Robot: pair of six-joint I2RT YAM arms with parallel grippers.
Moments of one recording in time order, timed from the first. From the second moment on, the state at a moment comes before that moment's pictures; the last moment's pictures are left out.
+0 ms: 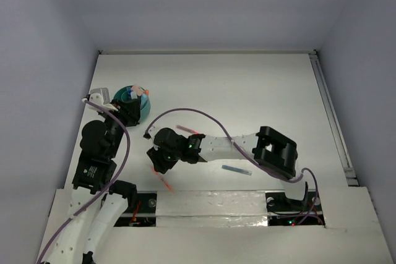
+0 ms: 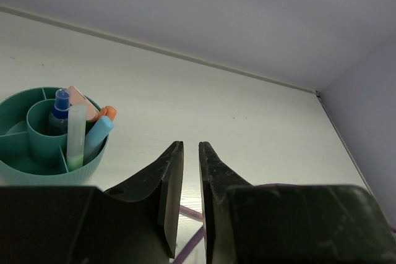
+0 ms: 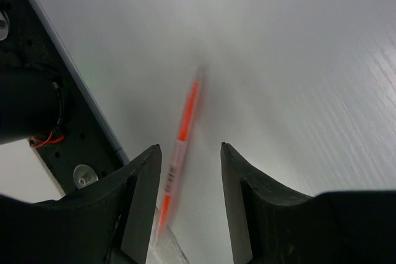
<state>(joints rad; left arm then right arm) -0.27 0.49 0.72 -0.23 -0.08 -0.46 1.25 2.00 1.43 -0.19 -0.09 0.40</state>
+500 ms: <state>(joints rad) -0.27 0.38 0.77 -0.28 -0.13 -0.44 1.30 2.17 1.60 -0.32 0.09 0.34</state>
